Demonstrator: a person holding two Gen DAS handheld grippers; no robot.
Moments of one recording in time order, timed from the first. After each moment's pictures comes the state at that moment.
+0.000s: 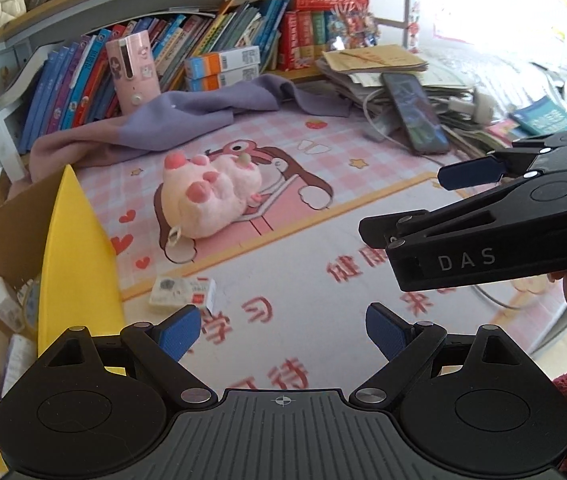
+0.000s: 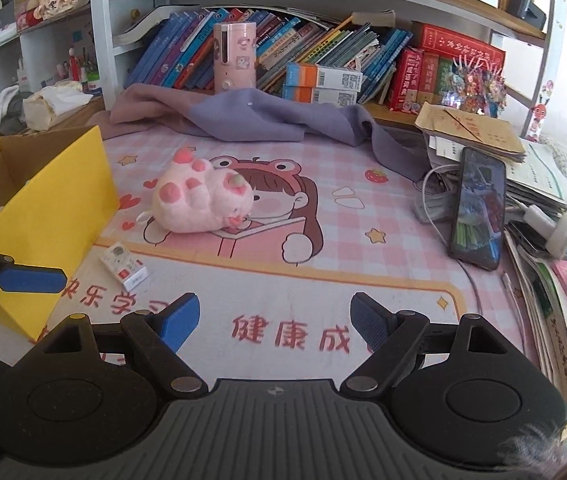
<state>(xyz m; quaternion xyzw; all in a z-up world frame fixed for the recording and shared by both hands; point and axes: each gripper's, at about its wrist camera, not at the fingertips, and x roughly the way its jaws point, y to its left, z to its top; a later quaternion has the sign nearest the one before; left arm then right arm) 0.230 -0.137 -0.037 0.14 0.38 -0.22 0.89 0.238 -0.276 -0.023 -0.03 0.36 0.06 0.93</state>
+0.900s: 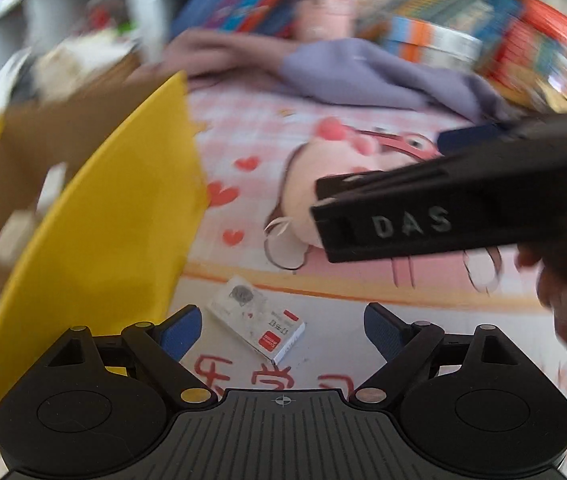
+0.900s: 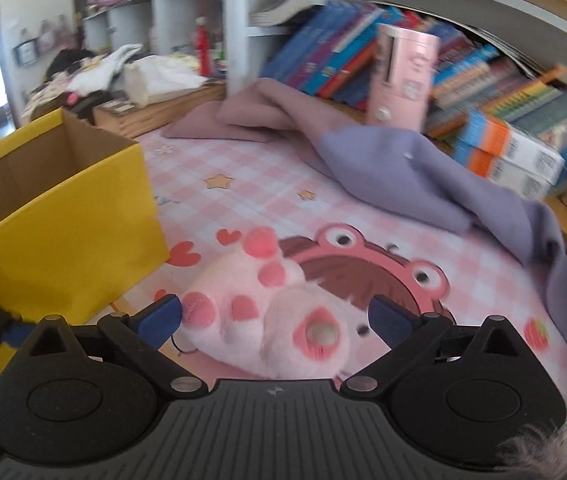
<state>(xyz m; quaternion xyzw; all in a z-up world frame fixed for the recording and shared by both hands) 0.321 -0.141 -0.072 -0.03 0.45 0.07 0.89 0.412 -0.227 -0.047 -0.12 0.33 0.32 0.88</state>
